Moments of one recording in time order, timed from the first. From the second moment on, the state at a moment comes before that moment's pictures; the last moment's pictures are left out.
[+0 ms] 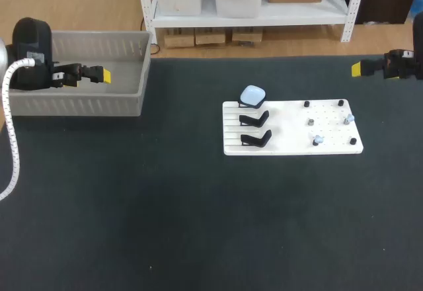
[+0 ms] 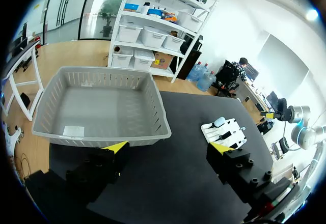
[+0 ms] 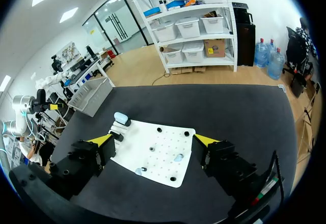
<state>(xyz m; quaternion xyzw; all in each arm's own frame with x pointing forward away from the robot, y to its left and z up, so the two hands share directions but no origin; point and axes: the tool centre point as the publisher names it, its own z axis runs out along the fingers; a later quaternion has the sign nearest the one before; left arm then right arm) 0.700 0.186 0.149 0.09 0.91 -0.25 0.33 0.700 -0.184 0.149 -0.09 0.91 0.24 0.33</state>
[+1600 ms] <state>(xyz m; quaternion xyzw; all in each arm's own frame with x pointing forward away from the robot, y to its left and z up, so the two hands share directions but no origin) 0.716 0.142 0.182 0.45 0.76 -0.30 0.37 0.700 -0.184 0.149 -0.09 0.91 0.24 0.33</state>
